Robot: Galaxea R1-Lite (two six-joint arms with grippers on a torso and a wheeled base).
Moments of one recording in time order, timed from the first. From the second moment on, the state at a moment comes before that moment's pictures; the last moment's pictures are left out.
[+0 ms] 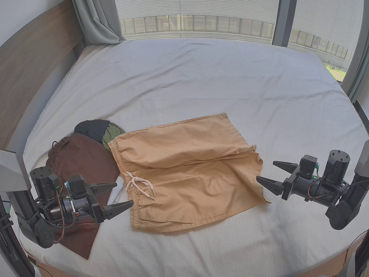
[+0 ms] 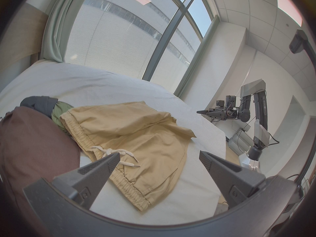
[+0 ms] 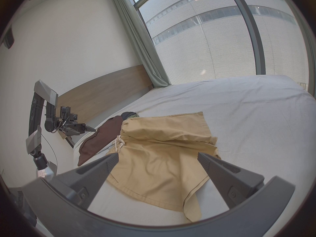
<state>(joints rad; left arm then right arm) -0.08 2.02 -0.18 -1.55 -0.79 -0.01 0.20 1.98 -0.29 -1.50 0.52 0.04</state>
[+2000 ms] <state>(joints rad) -0.08 2.40 -0.22 -1.55 -0.79 -0.15 0.17 2.07 -0.35 -1.54 0.51 0.05</state>
